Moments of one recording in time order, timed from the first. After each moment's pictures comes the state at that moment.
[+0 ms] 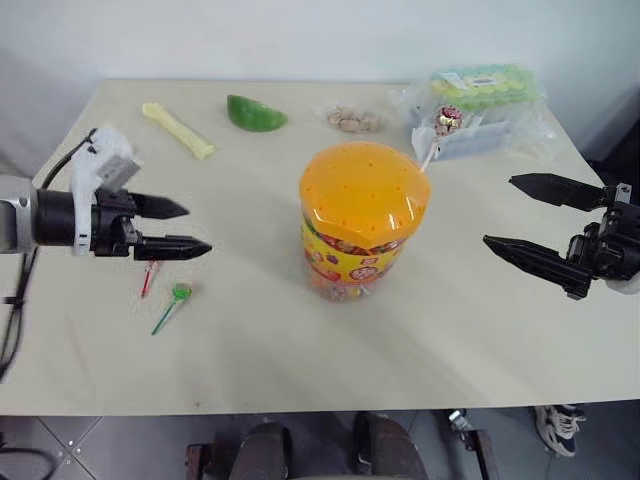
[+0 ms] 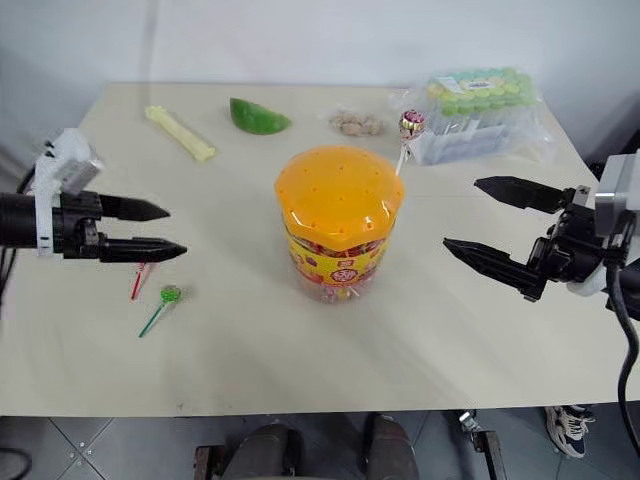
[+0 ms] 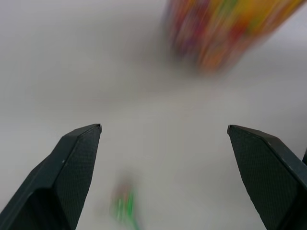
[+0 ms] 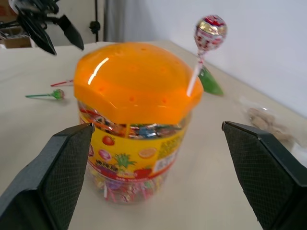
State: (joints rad) left arm -0.66 1.10 0.23 -0.19 -0.63 1.06 -1.10; right arm -0.19 -0.97 -0.55 -0.43 0.93 0.55 0.95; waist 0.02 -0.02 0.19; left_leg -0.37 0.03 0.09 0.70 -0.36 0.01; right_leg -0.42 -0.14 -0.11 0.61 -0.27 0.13
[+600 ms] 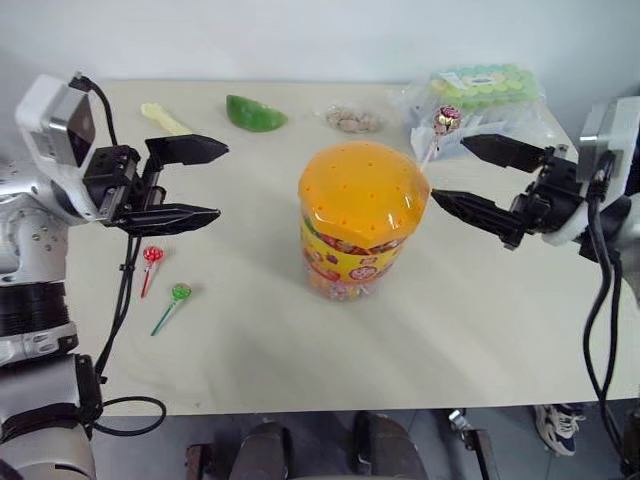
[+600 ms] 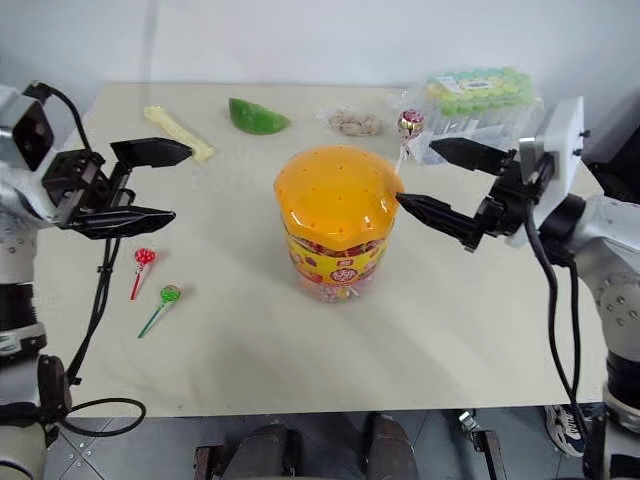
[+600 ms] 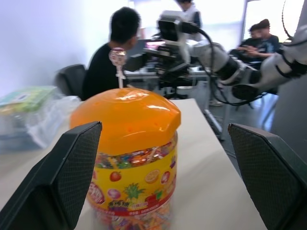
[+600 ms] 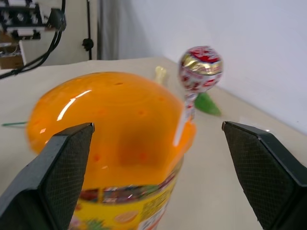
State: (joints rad) left arm -0.82 0.76 0.25 0.22 -0.72 0.48 -1.49; right arm -0.54 -0.84 -0.25 -0.30 0.83 0.59 0.80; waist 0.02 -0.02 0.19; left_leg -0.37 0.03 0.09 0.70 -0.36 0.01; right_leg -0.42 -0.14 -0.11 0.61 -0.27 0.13
